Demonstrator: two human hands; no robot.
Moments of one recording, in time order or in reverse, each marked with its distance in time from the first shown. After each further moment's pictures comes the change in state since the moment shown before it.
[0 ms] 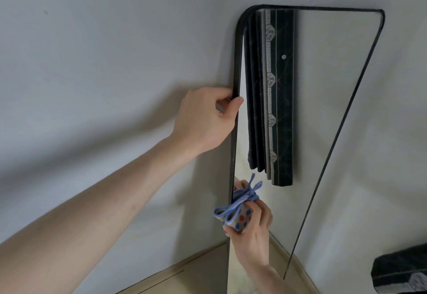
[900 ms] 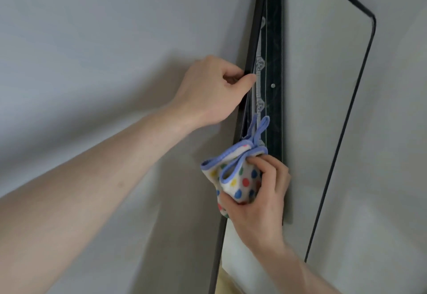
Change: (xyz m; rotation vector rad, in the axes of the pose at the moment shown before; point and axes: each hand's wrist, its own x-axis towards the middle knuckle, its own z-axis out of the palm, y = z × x) left_hand -0.032 -0.052 0.048 -0.127 0.134 0.222; right_hand 0.069 -0.012 -0.003 0.153 0.304 -0.485
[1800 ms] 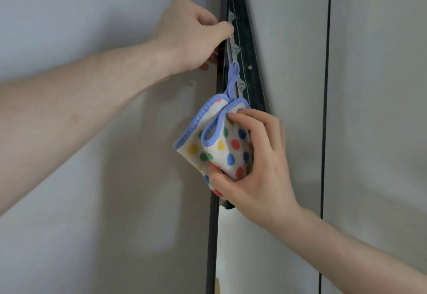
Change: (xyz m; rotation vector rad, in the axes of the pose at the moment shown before) left_hand -0.131 -0.066 0.086 -0.166 0.152 0.106; right_hand -0.135 0.075 0.021 -0.079 0.045 -0.363
